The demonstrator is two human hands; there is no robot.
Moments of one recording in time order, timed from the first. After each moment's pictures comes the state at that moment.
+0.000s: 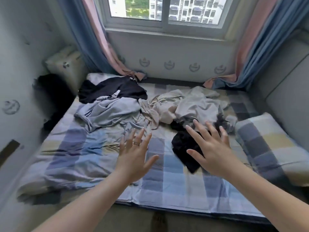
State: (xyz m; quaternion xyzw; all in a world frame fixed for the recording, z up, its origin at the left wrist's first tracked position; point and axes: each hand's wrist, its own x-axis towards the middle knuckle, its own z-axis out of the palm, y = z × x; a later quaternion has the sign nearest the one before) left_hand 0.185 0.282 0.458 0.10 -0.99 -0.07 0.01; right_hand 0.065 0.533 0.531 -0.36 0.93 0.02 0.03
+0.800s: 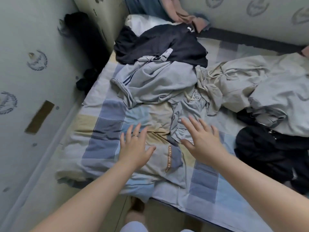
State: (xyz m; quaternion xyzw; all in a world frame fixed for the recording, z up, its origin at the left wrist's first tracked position) left_hand 0.128 -0.058 0.251 0.30 -0.92 -0.17 -0.17; right_hand -0.039 0.128 0.291 -0.39 0.89 -0.02 0.23
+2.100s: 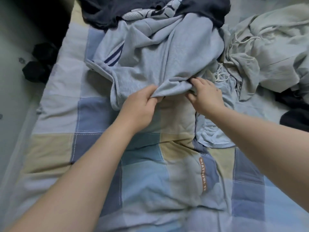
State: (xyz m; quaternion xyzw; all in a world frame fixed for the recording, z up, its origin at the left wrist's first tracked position) left_hand 0.002 -0.263 0.099 0.17 -0.86 -0.49 -0.01; right_hand -0.157 -0.081 0.050 -0.26 0.95 -0.07 0.15
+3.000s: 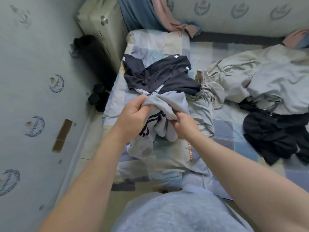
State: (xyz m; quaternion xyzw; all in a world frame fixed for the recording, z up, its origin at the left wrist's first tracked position) left_hand 0.180 -0.179 0.467 0.19 -0.77 -0.60 0.07; right_hand 0.065 -0.019 0.360 -0.21 0.90 -0.28 0.25
